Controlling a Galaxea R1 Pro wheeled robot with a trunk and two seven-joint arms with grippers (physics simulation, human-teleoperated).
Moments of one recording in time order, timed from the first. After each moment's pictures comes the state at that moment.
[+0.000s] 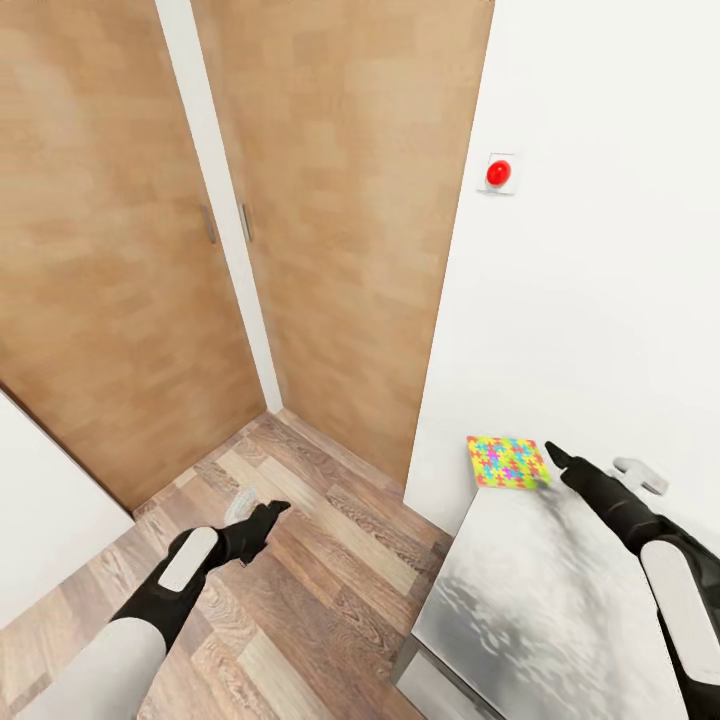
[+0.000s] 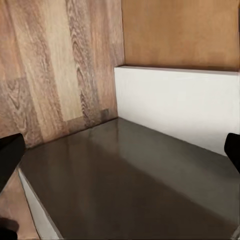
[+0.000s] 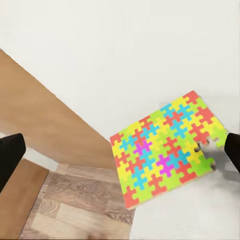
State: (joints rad) left arm -0.65 0.05 -0.03 -0.69 1.15 0.50 0.16; right arm -0.32 -0.20 -0.27 -1.61 -0.77 0.50 -0.12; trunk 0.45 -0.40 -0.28
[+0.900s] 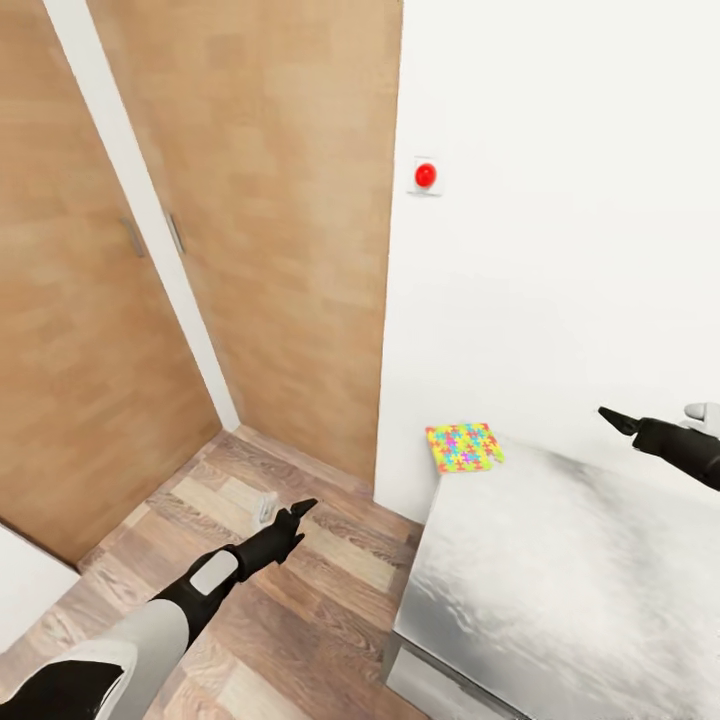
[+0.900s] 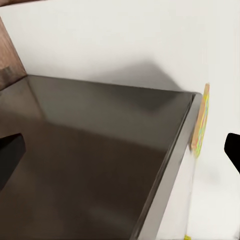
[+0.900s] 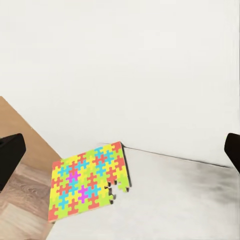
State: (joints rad) left arm -0.78 0.01 -0.08 -0.21 1.03 0.39 -0.53; right arm -0.42 -0.56 -0.30 -1.62 -0.78 0.72 0.10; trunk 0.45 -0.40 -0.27
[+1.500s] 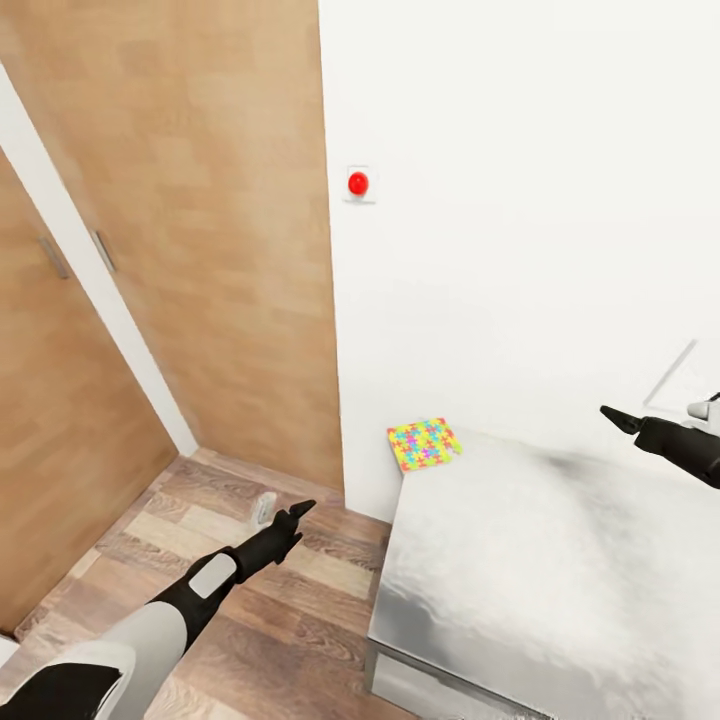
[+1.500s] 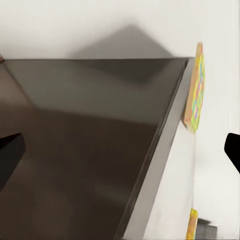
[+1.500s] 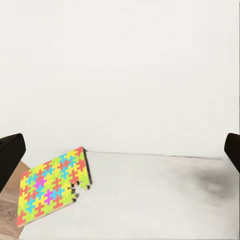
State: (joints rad) left arm -0.77 0.01 -0.09 -0.21 1.02 0.36 -0.55; right arm -0.42 -0.56 -0.31 -1.62 -0.78 0.72 0.11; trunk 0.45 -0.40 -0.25
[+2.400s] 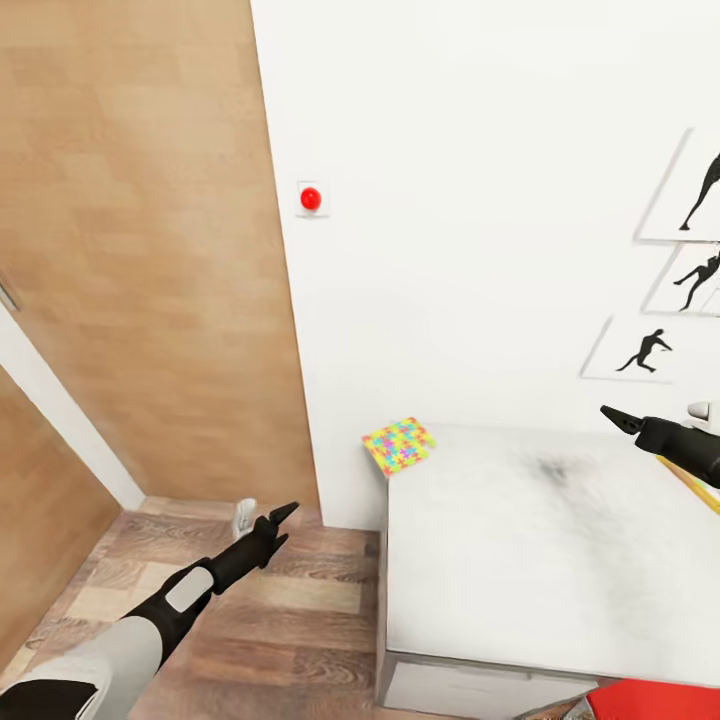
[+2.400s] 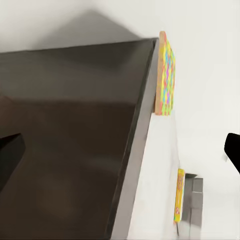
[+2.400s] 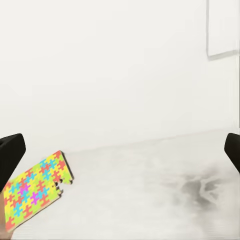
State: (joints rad) left arm -0.74 0.08 -0.09 -0.21 1.02 0.37 -0.71; right arm -0.42 -0.56 -0.31 -1.62 -0.78 0.72 0.11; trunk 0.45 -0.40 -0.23
